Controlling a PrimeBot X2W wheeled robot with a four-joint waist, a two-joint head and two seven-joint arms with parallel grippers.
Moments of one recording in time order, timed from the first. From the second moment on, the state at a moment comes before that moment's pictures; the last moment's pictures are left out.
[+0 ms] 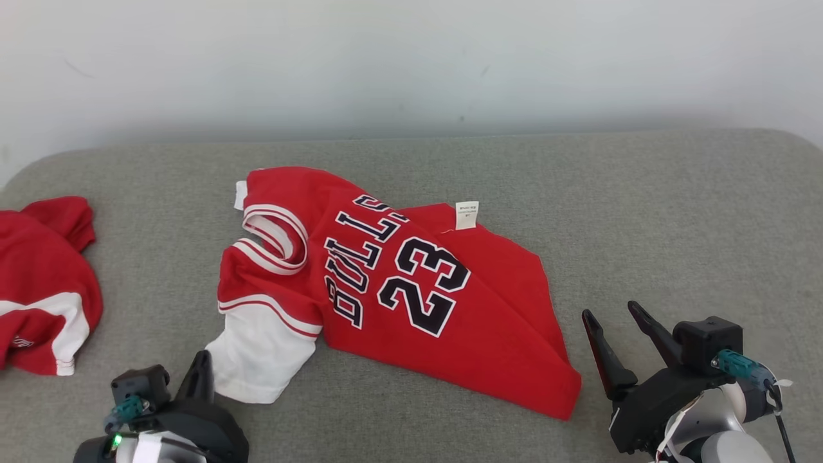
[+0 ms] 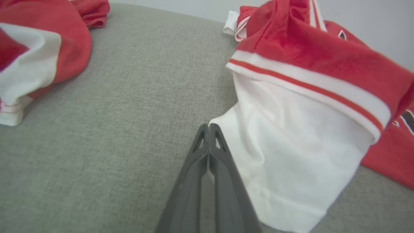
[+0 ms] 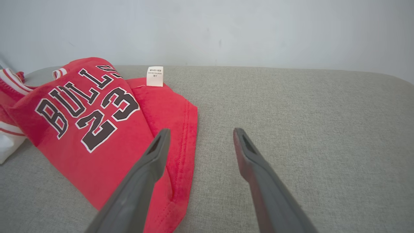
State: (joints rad) left arm -0.39 0.17 -0.40 0.82 -0.50 0.06 -0.26; right arm -0.07 -0.07 0.00 0.11 0.20 0.13 0.12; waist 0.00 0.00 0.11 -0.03
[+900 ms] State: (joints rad) left arm 0.01 0.23 -0.35 0.30 -0.52 0.32 -0.13; right arm -0.07 -0.06 0.00 0.13 0.20 0.13 0.11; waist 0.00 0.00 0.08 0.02
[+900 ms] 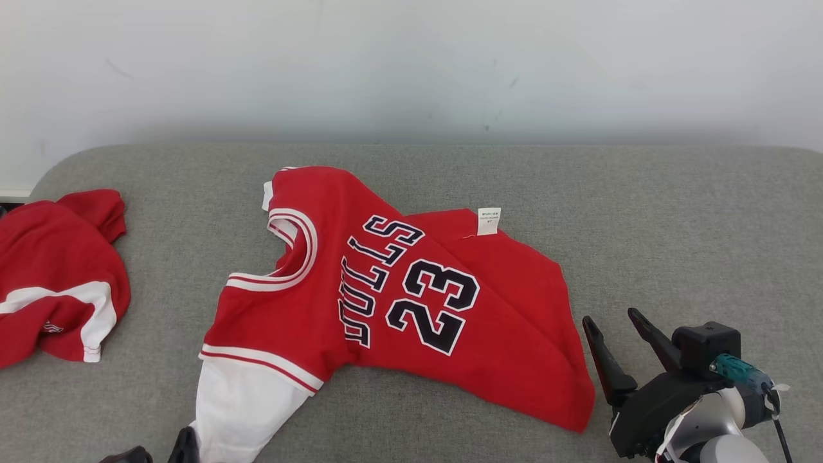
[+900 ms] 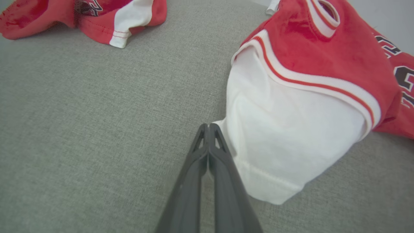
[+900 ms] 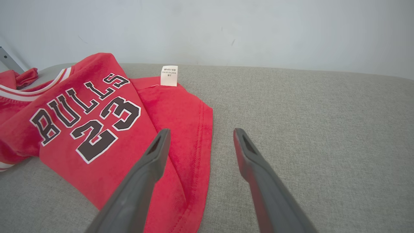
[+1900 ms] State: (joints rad) left arm -0.06 0.23 -0.33 0.11 -0.37 0.32 -0.26; right arm -0.12 -0.10 -0.05 0.25 0.20 0.13 0.13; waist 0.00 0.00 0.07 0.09
